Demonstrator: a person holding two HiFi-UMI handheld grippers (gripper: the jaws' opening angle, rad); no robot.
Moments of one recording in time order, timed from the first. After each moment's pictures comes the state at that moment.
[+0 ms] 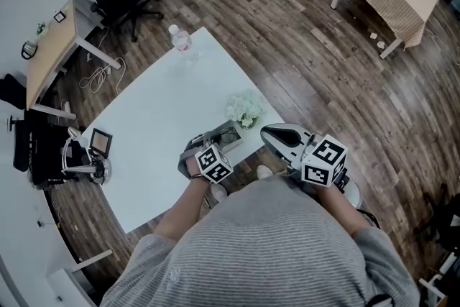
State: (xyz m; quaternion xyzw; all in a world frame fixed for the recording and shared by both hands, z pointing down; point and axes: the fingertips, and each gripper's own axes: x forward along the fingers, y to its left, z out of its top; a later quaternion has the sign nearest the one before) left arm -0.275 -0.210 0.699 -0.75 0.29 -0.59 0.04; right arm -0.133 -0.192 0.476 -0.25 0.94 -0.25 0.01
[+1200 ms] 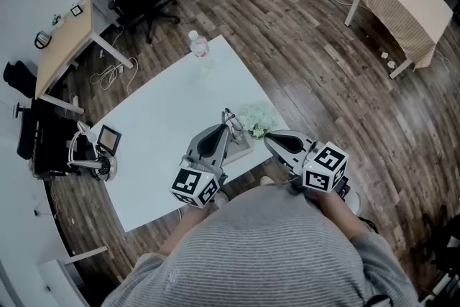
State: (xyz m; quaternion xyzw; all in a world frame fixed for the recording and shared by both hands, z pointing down) left arm -0.255 -0.224 0.453 -0.88 0.47 -0.02 -0.11; right arm -0.157 -0.202 0.471 -0.23 0.95 -0.24 0.01
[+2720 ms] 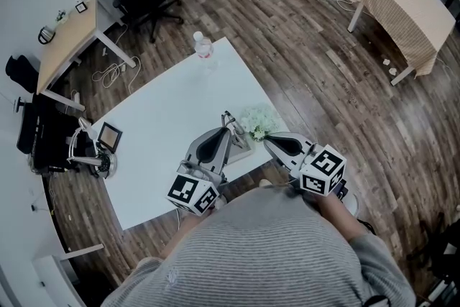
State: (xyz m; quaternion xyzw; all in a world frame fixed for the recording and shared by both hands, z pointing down) left arm -0.252 -0.210 0.419 -0.88 0.47 0.02 -0.10; right arm -0.163 -0.200 0.470 -0.23 0.95 -0.20 -0.02
